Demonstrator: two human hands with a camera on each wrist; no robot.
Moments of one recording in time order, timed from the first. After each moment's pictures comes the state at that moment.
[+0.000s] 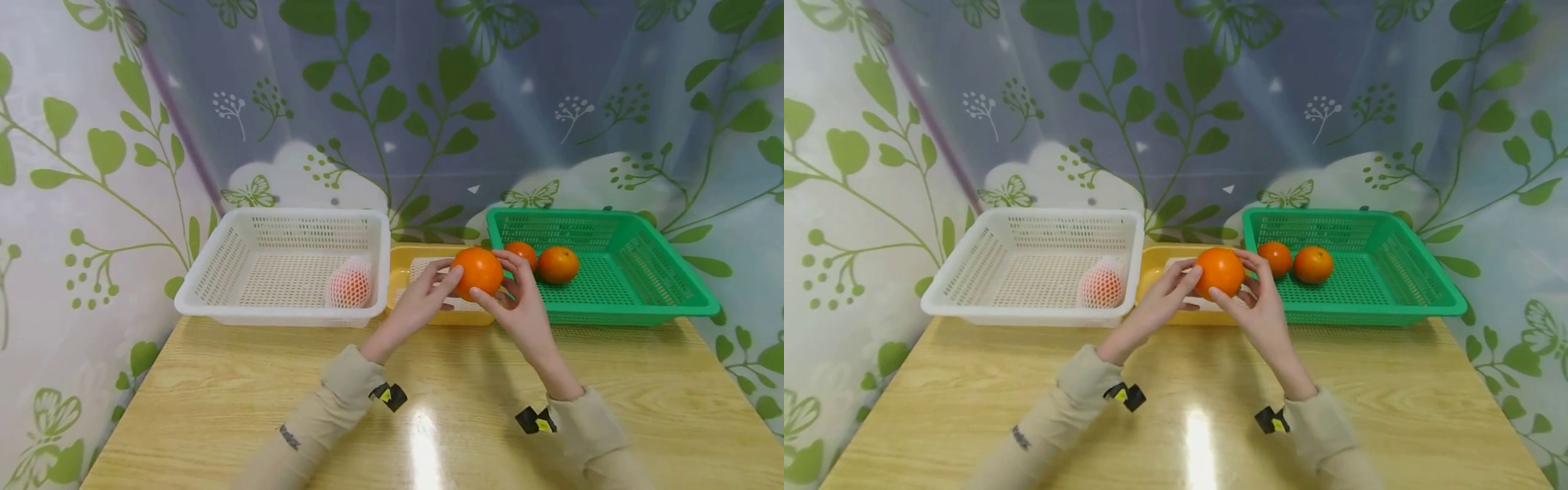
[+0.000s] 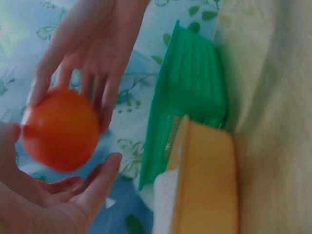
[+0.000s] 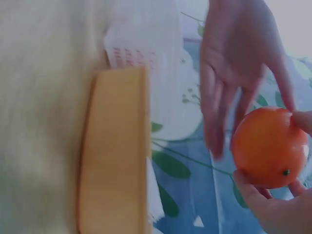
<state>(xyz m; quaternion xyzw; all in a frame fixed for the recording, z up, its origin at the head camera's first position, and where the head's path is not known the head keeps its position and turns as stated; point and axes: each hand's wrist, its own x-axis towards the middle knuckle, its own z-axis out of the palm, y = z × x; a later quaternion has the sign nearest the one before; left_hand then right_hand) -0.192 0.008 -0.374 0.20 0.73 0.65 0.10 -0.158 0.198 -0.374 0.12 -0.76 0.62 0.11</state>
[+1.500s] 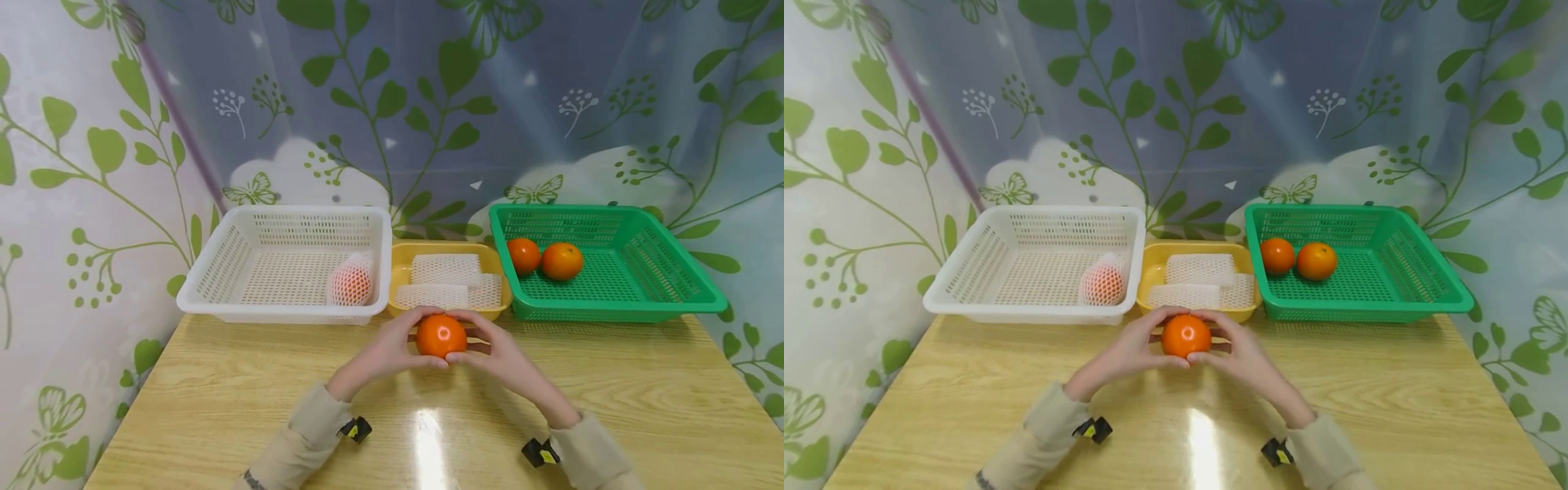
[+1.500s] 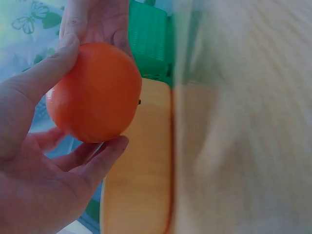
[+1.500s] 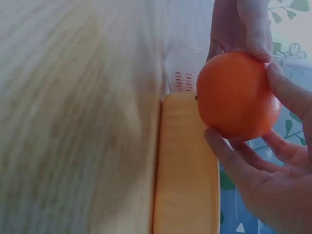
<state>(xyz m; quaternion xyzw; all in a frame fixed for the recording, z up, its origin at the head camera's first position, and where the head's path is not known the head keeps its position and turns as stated) -0.156 -0.040 -0.425 0.29 0.82 0.48 0.10 -0.135 0.194 -0.428 0.23 -0.81 0.54 -0.07</state>
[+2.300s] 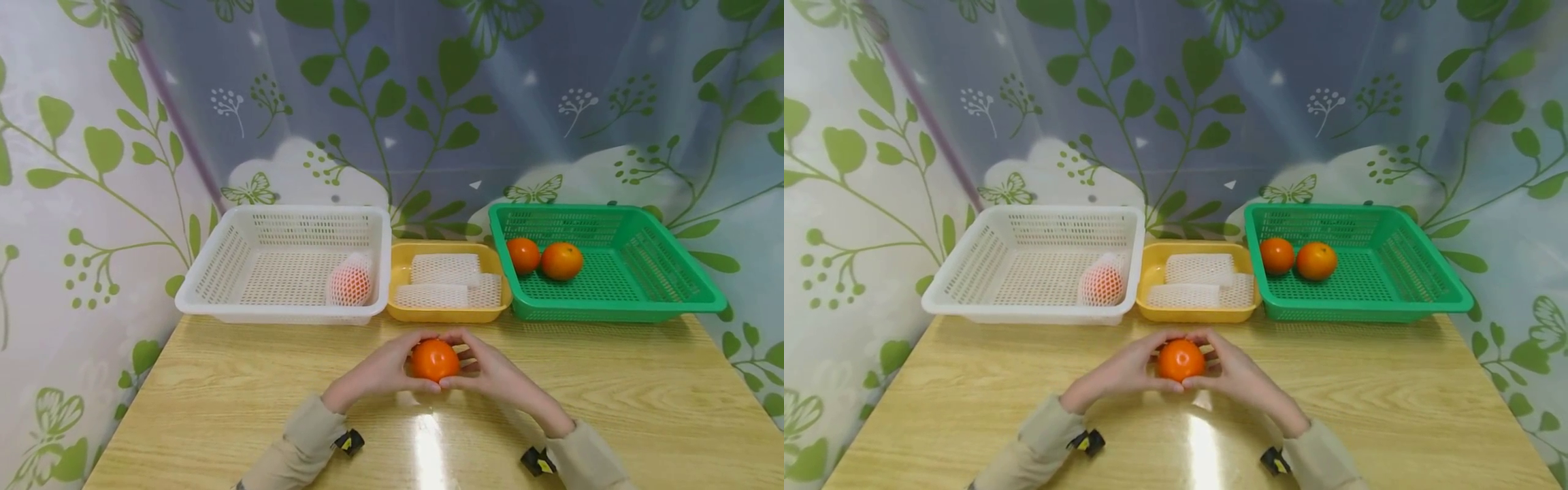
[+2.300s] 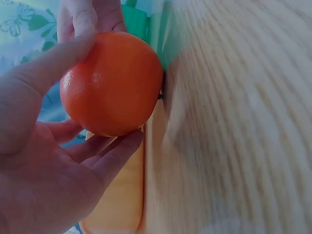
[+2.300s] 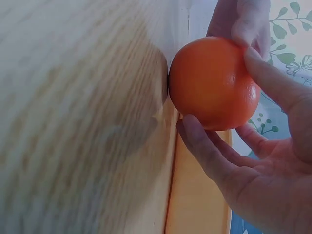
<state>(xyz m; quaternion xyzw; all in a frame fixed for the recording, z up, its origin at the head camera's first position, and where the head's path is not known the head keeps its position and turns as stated) -0.146 -0.049 -0.450 0.31 0.84 0.42 0.15 -0.129 0.190 -0.449 0.24 -0.84 0.47 -0.13</state>
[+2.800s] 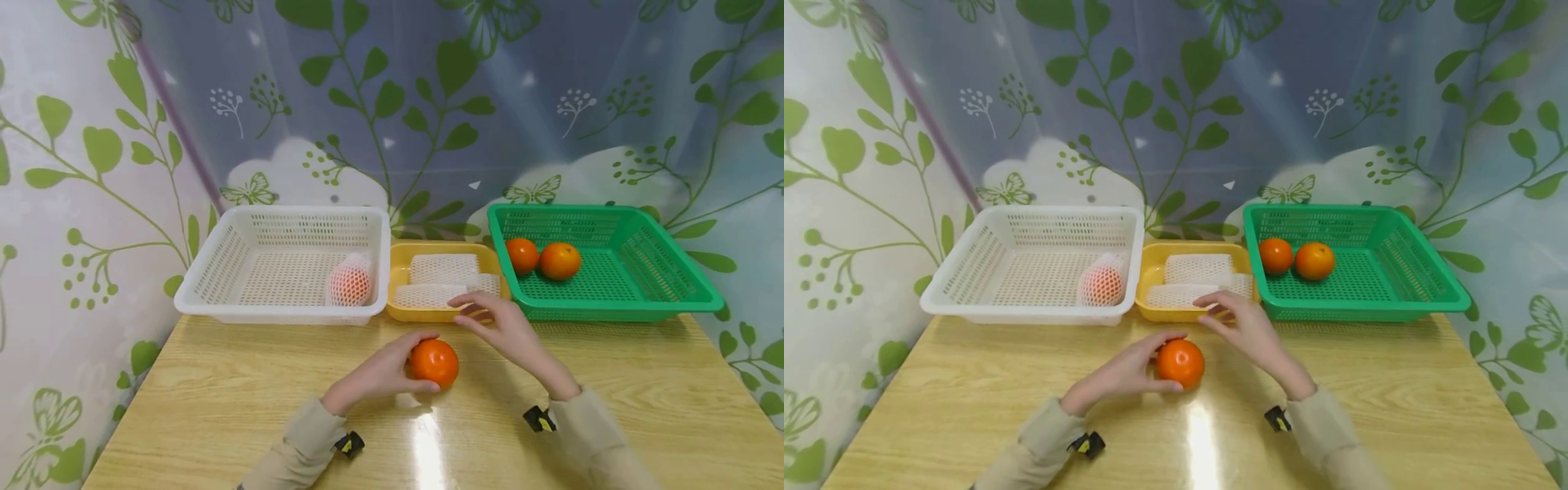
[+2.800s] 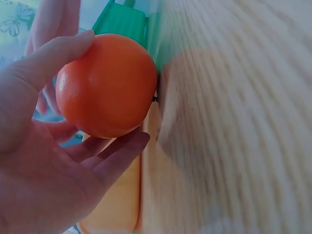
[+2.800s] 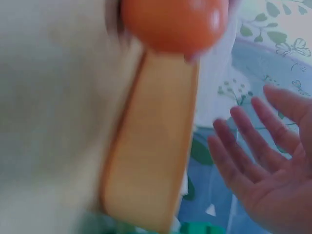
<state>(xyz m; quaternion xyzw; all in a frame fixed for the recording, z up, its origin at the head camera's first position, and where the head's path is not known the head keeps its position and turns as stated) -0.143 -0.048 -0.452 0.31 0.84 0.42 0.15 -0.165 0.199 -0.408 0.26 -0.88 0.39 0.05</state>
